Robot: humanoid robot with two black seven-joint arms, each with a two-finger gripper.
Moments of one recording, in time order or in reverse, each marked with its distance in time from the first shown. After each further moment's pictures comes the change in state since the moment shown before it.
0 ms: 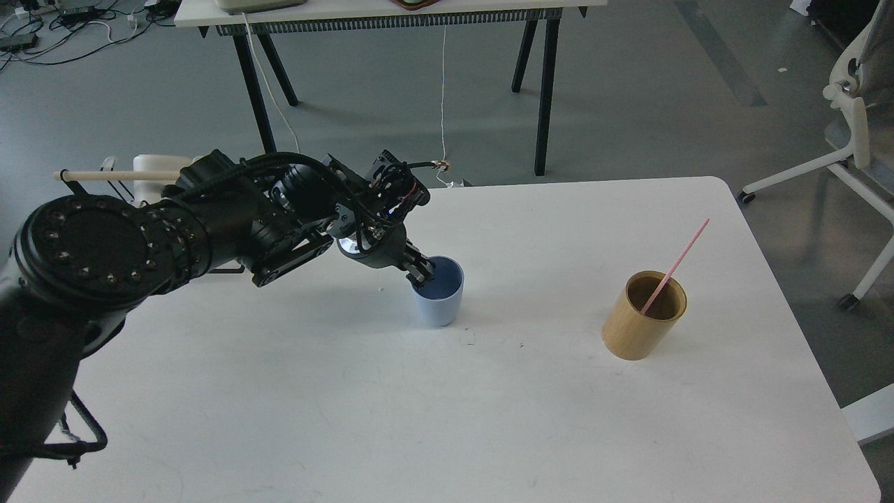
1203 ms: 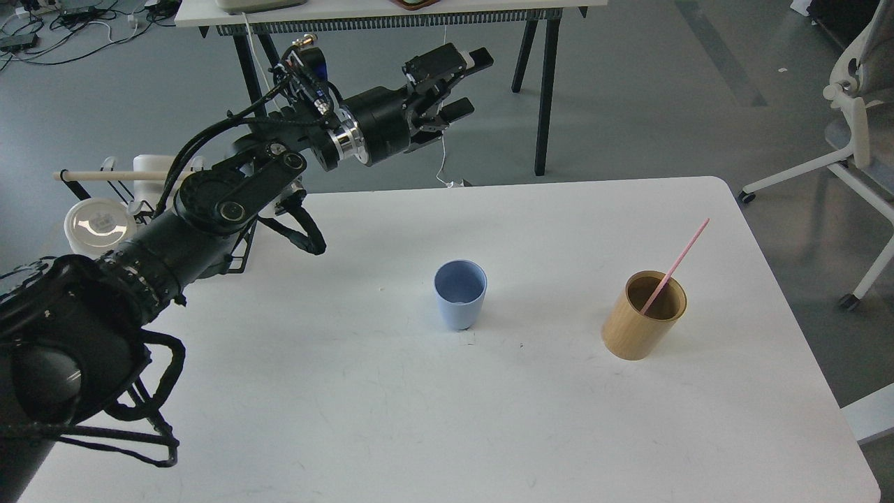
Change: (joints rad) left arm 0.230 0.105 -1.117 -0.016 -0.546 -0.091 0.000; right arm 0.009 -0.163 -0.026 0.063 -0.892 0.000 0.000
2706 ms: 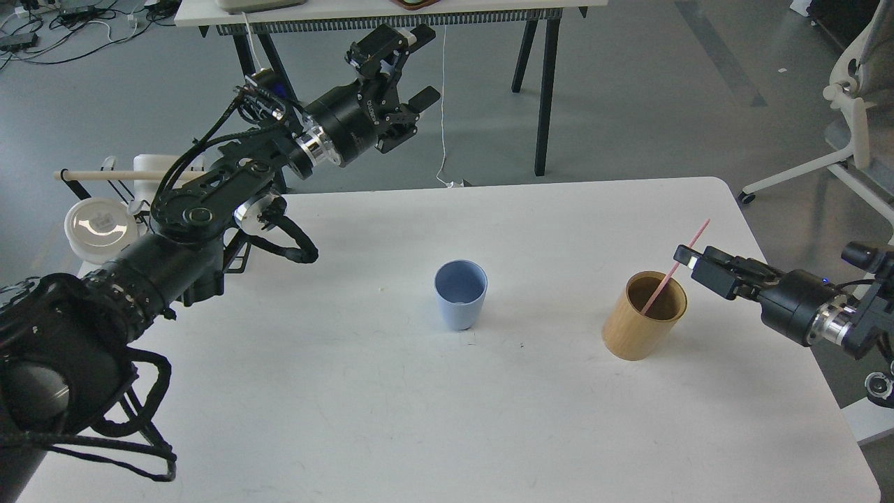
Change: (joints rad) left arm 0.064 0.020 -0.003 -0.001 -0.177 0.000 0.000; right arm -0.054 0.056 -0.530 0.438 -0.498 -0.695 0.000
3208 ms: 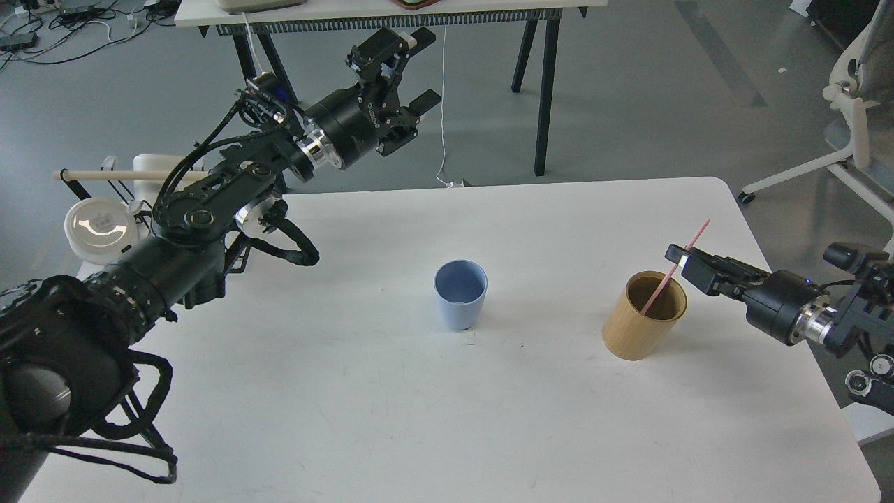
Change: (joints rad) left arm 0.010 -0.002 -0.002 0.001 -0.002 0.000 0.000; right arm 0.005 0.047 0.000 -0.038 -0.003 -0.001 0.000
